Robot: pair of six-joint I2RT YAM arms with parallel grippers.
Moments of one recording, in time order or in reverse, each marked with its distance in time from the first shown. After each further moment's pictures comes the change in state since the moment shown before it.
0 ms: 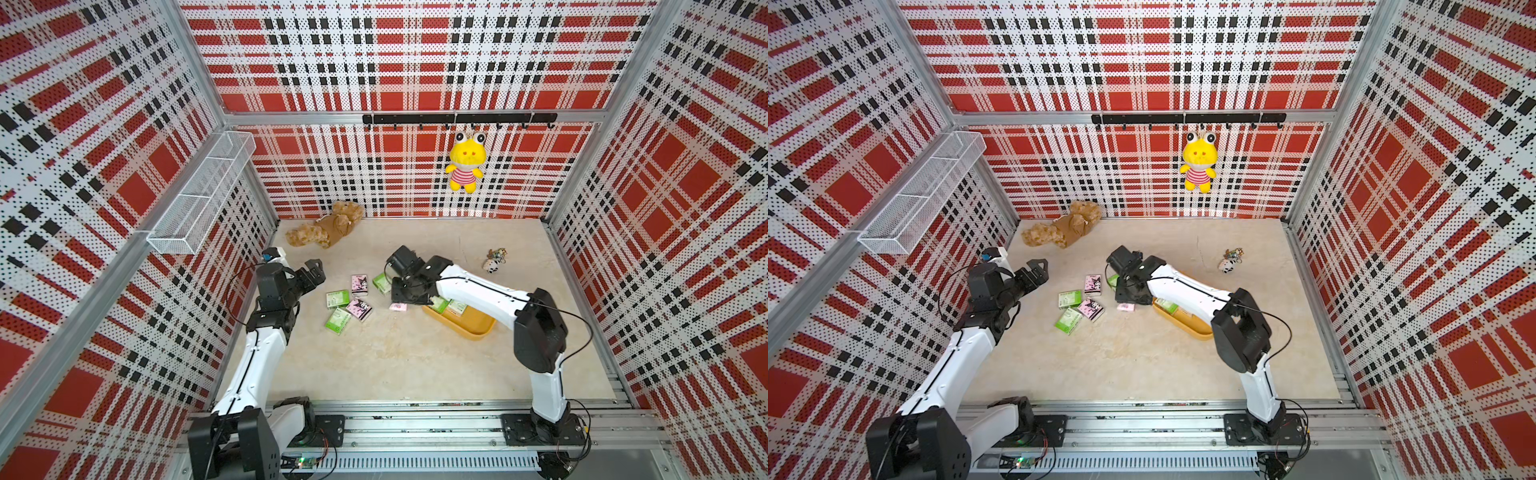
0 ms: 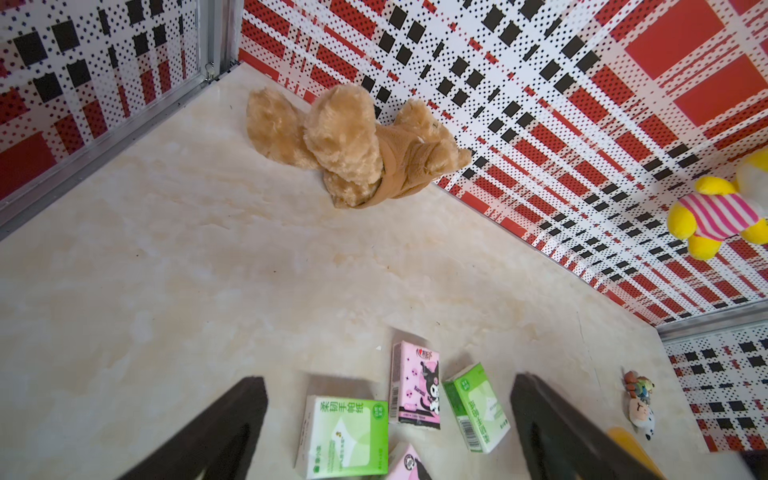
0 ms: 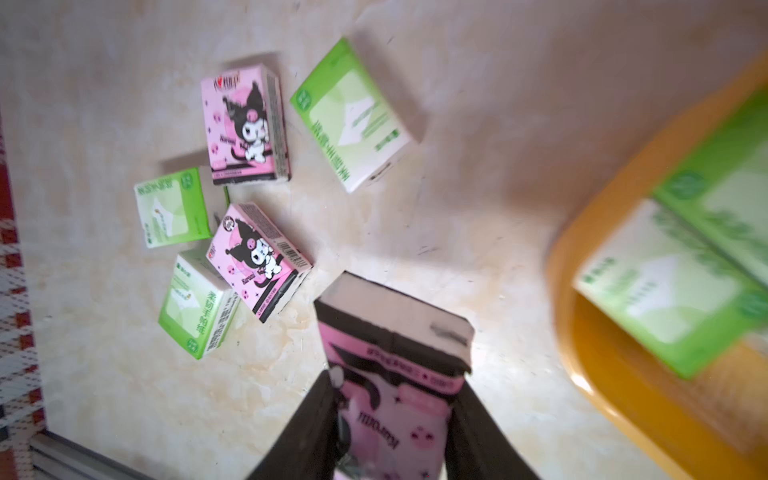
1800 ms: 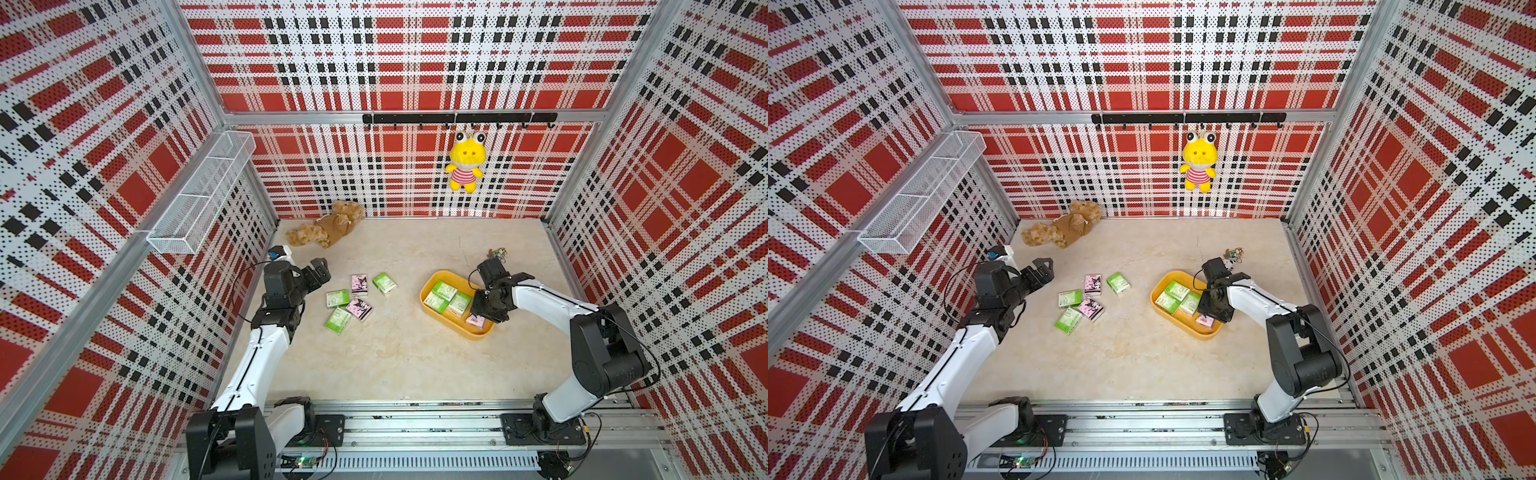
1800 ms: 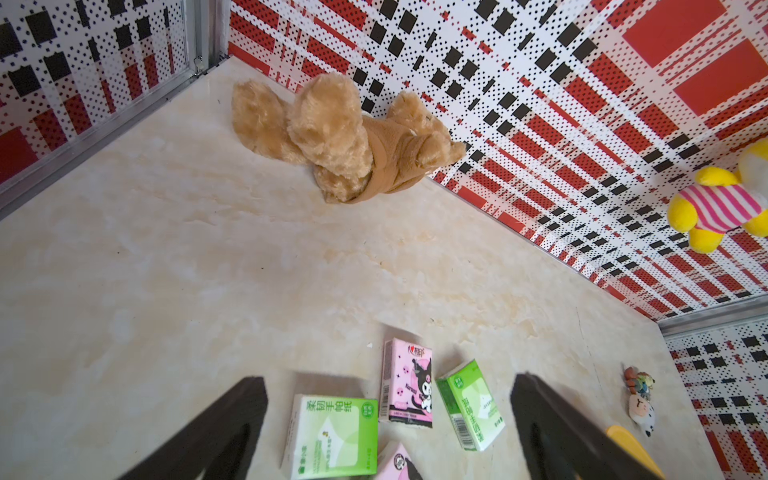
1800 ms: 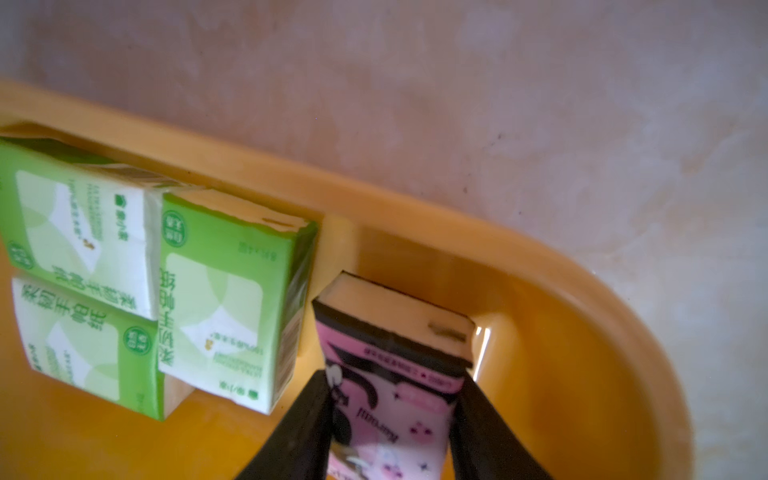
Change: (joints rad) left arm -0.061 0.014 0.006 0.002 -0.052 -0.013; right arm -0.485 -0.316 -0.679 0.158 -0.065 -0.129
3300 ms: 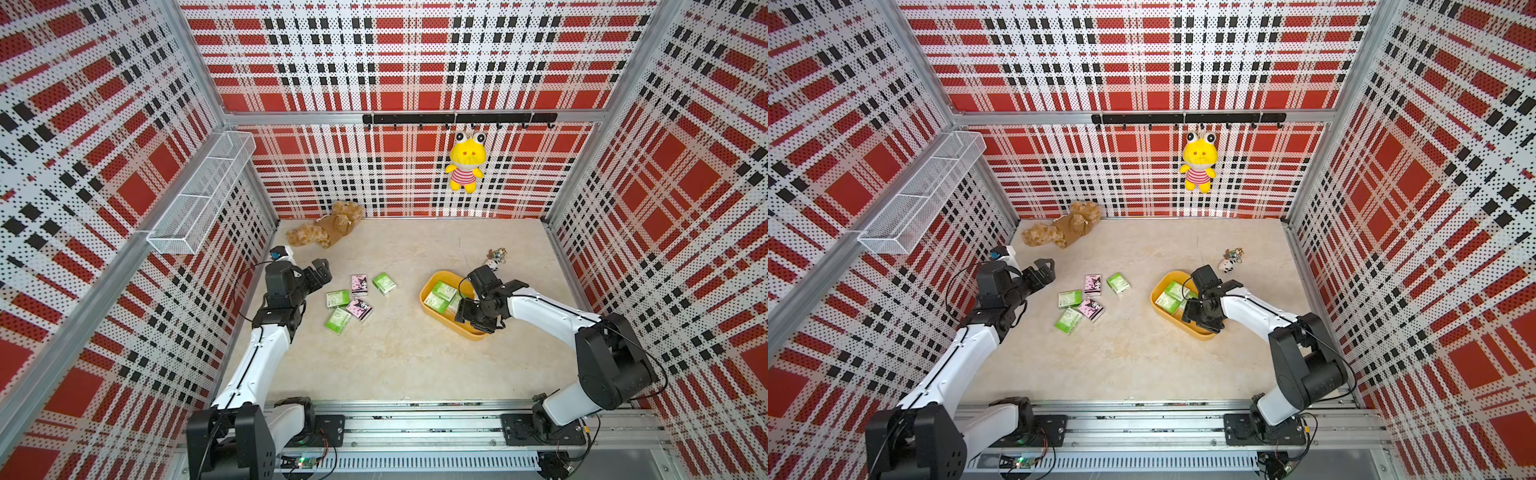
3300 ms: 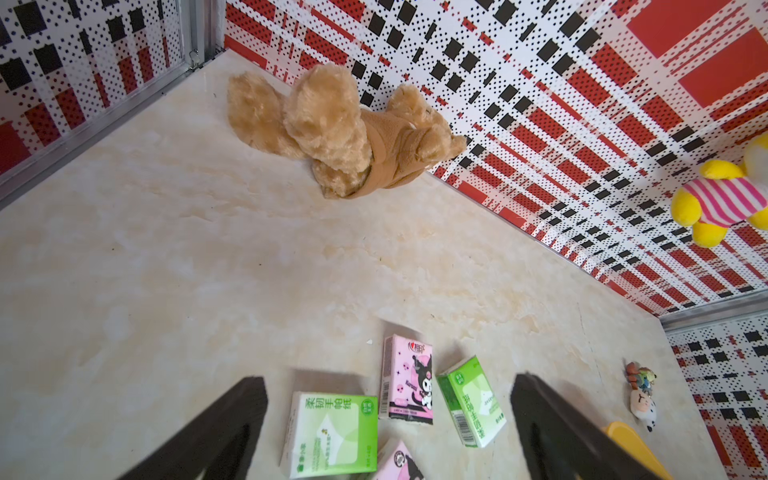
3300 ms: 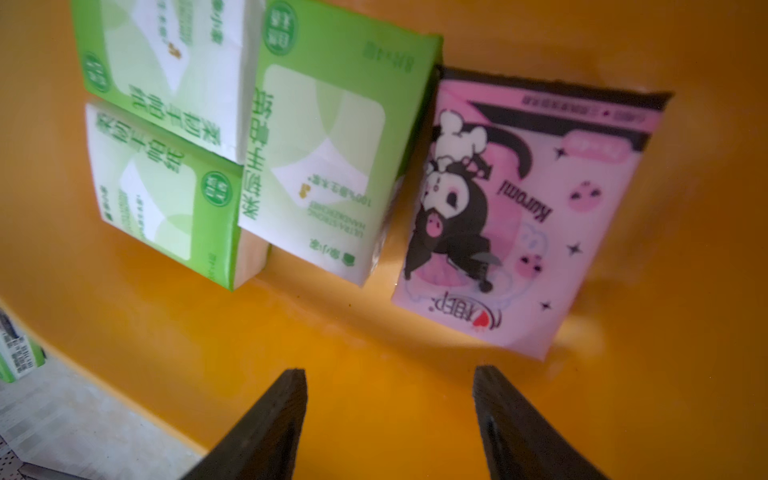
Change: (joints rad) left arm -0.008 0.010 0.000 0.000 -0.001 0.003; right arm 0.121 -0.061 -0.059 0.004 -0.142 0.035
